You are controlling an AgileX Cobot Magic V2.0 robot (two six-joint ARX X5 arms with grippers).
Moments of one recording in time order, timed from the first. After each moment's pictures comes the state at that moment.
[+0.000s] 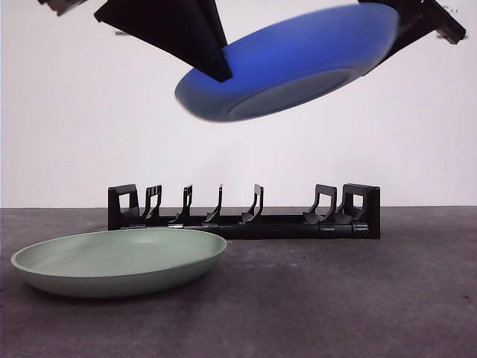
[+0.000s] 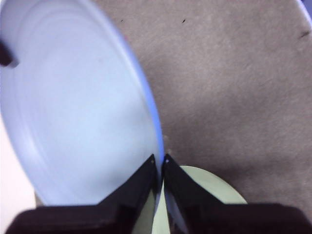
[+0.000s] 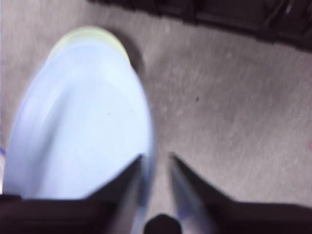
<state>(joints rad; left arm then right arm) -1.06 1.19 0.96 -0.50 -0.22 0.99 0.30 1.54 1.57 -1.15 -0.40 0.01</state>
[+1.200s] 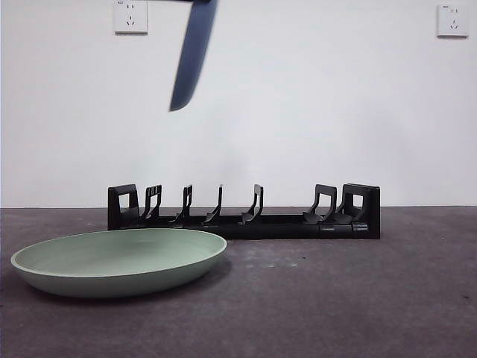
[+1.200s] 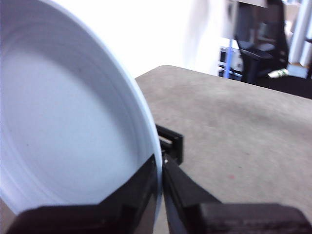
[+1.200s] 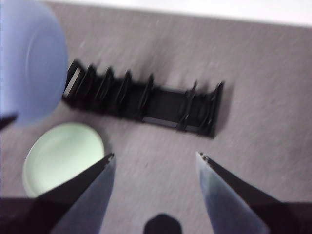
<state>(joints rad) -0.54 1.20 0.96 0.06 0.26 0.08 0.28 1.37 2.02 -1.35 -0.17 0.01</state>
